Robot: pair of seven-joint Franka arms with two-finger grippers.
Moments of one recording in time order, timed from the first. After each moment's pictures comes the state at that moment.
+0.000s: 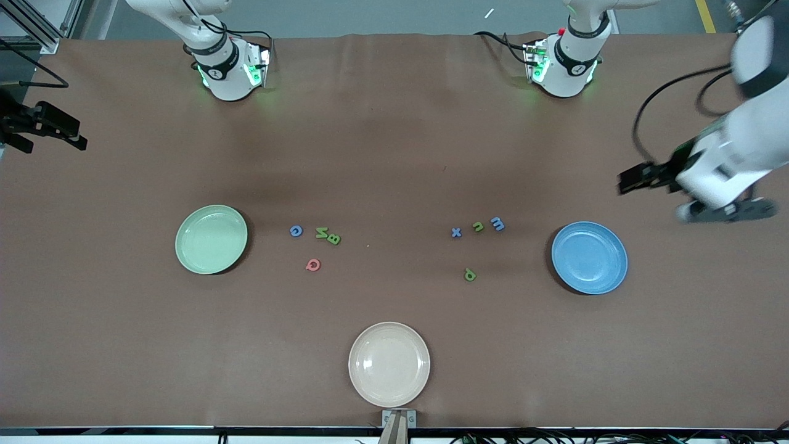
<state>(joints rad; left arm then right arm) -0.03 0.18 -0.14 -1.57 -0.05 1.62 -0.24 -0.01 -0.11 -0.08 -1.68 0.01 1.54 -0.13</state>
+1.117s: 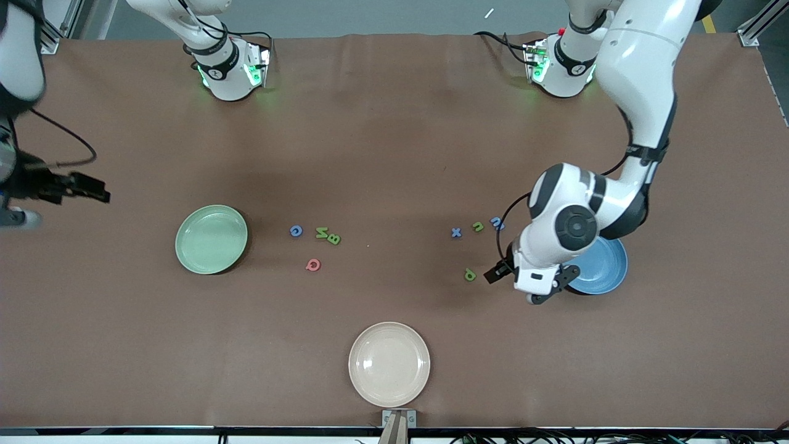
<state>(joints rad) -0.27 0.64 -0.14 -1.58 0.01 2.18 -1.02 -0.04 0.15 -0.08 -1.65 0.01 1.68 -0.13</state>
